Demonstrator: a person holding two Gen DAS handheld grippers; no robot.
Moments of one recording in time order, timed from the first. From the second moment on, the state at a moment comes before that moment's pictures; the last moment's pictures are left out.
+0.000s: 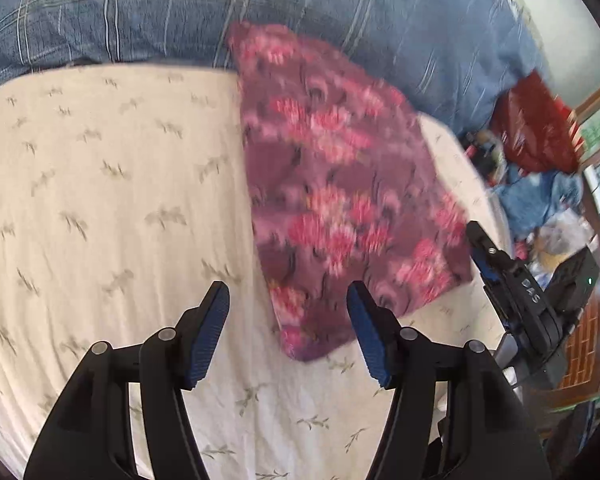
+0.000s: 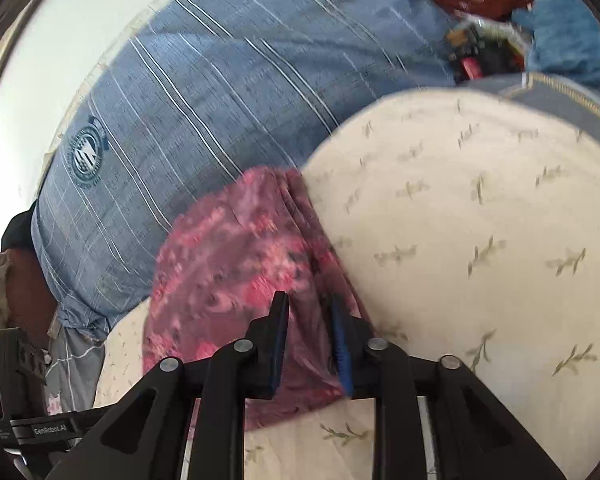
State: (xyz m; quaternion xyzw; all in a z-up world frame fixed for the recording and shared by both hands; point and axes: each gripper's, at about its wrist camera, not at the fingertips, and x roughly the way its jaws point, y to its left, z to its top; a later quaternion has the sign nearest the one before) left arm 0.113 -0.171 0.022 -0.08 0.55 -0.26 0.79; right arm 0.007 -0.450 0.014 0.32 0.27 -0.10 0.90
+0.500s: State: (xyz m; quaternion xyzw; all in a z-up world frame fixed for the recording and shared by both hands) left arm 0.250 -0.215 0.010 -0.13 0.60 -0.21 0.76; right arm 0.198 -0.465 0.008 0.26 0.43 -0.02 0.87
